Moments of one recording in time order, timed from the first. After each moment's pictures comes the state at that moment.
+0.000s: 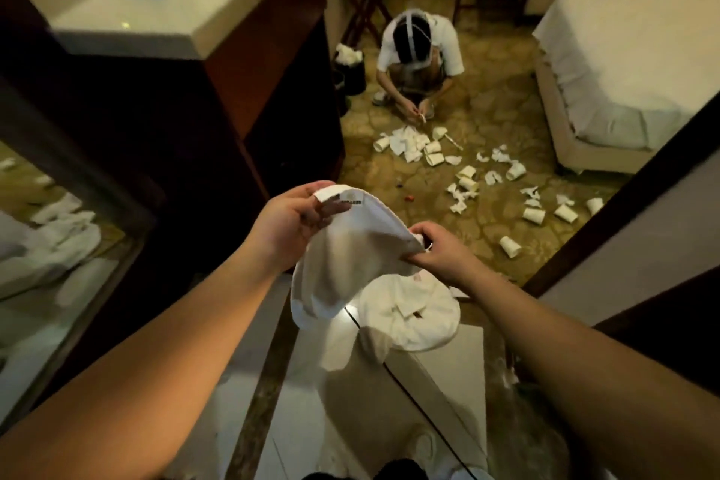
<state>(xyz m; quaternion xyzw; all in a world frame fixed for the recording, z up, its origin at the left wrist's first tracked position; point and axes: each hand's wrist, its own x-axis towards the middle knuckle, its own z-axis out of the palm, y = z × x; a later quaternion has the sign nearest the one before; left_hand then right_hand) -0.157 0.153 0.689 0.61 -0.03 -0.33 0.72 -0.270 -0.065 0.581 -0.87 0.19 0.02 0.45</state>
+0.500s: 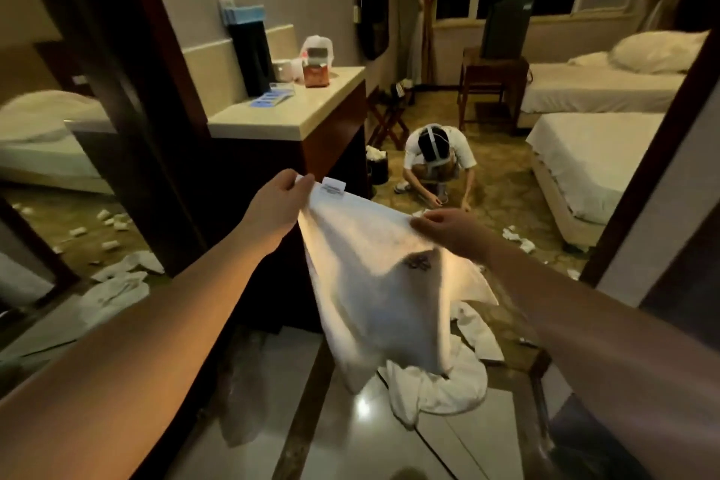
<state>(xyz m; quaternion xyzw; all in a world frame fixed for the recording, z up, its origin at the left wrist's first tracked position) -0.235 0.329 0.818 0.83 -0.16 -0.02 0.53 -0.341 0.064 0.752 -0.91 0.12 -0.07 0.40</state>
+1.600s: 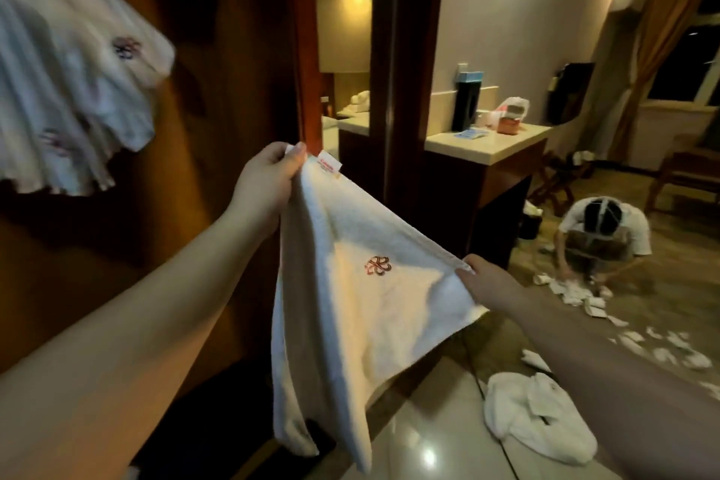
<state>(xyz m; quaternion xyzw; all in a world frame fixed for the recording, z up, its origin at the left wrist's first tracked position) -0.631 0.722 0.926 0.75 -0.02 0.22 0.62 -0.574 0.386 0.777 -0.96 -0.01 0.00 0.28</state>
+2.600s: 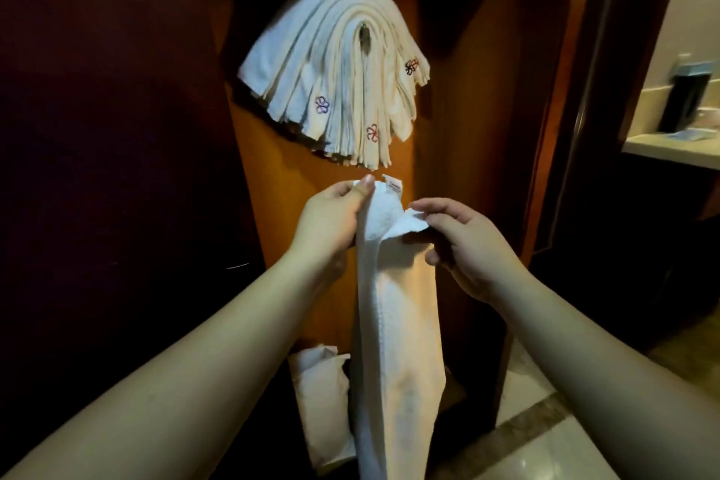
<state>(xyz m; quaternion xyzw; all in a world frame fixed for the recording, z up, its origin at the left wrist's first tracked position) -0.951 0.975 0.933 0.69 0.14 0.25 0.67 -0.886 0.821 0.902 -0.60 -0.26 0.11 0.75</state>
